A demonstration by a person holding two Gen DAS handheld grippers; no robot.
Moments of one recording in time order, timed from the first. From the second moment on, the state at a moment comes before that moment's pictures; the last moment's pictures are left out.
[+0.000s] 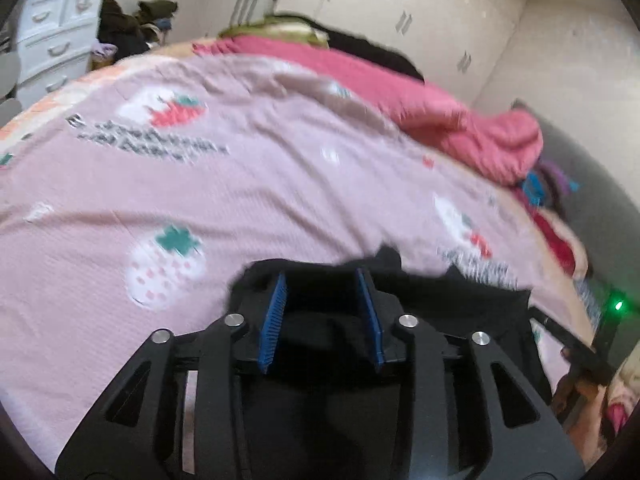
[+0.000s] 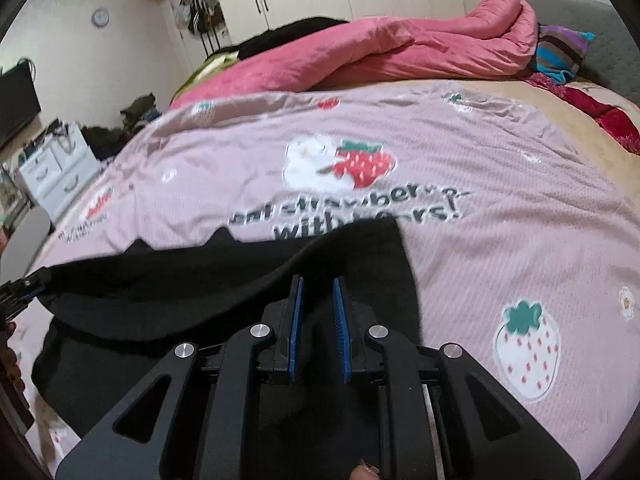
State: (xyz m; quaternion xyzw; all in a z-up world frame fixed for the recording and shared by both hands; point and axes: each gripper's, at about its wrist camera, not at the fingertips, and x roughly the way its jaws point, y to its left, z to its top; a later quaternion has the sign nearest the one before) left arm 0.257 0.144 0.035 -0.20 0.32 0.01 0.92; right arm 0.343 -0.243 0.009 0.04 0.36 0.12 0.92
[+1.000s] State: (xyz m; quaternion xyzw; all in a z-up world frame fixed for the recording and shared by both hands) left arm 0.259 0.167 0.006 -0.18 0.37 0.02 0.91; right arm 0.353 -0.273 -0.001 0.05 0.36 0.09 0.93
